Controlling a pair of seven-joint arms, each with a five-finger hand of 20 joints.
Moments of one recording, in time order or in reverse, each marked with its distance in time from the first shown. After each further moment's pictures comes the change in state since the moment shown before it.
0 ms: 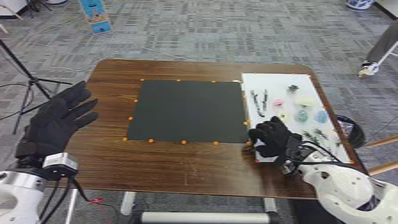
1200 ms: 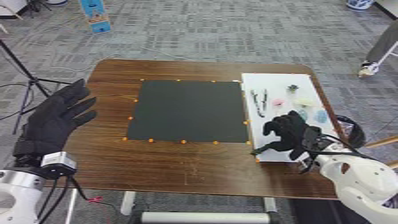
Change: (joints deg) left arm 0.0 0.3 -0.6 -0.2 0.0 -0.3 0.2; right arm -9.6 4.4 14.4 -5.3 4.4 -7.2 1.6
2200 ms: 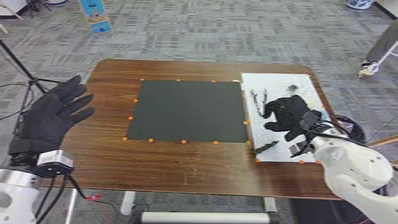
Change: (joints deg) left arm -0.1 -0.2 -0.8 -0.5 -0.3 0.0 0.5; right arm 5.1 -3.5 0.1 -2.6 3.9 -1.5 8.4
